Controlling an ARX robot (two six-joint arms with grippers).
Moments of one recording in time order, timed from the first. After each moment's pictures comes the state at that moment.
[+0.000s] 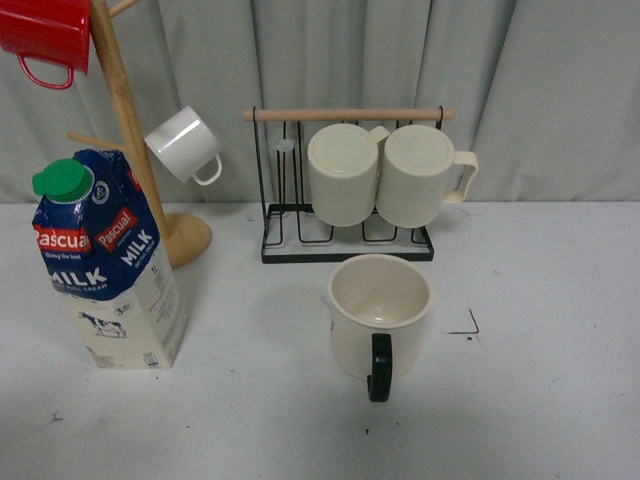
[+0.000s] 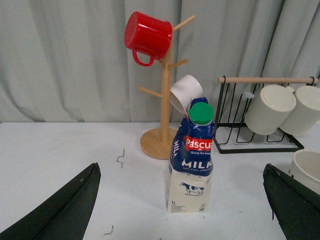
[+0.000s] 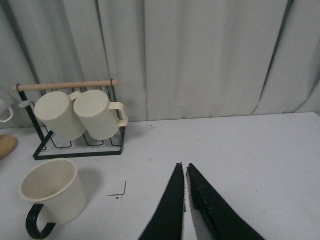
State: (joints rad) left arm 0.00 0.01 0.01 0.00 0.00 -0.01; right arm 0.00 0.38 0.12 0.21 0.00 0.01
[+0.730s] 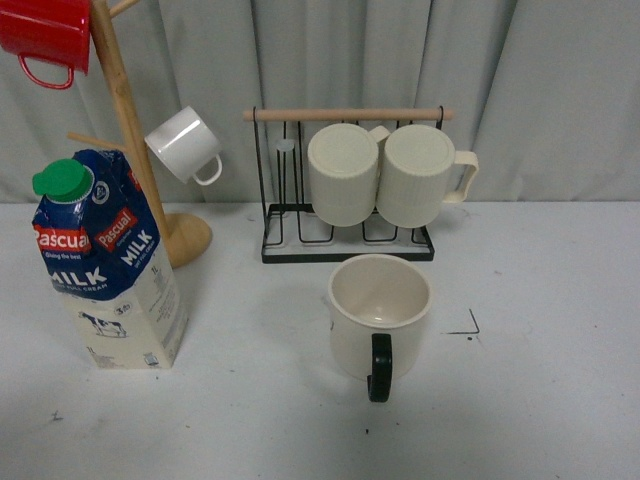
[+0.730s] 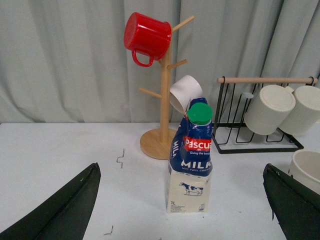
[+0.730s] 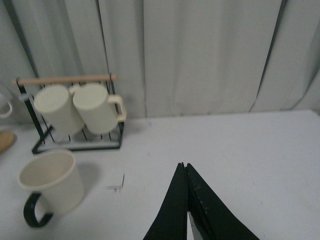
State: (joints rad) left arm 0.00 0.01 0.01 0.00 0.00 -0.01; right arm 0.00 0.18 0.04 0.13 0.00 0.01
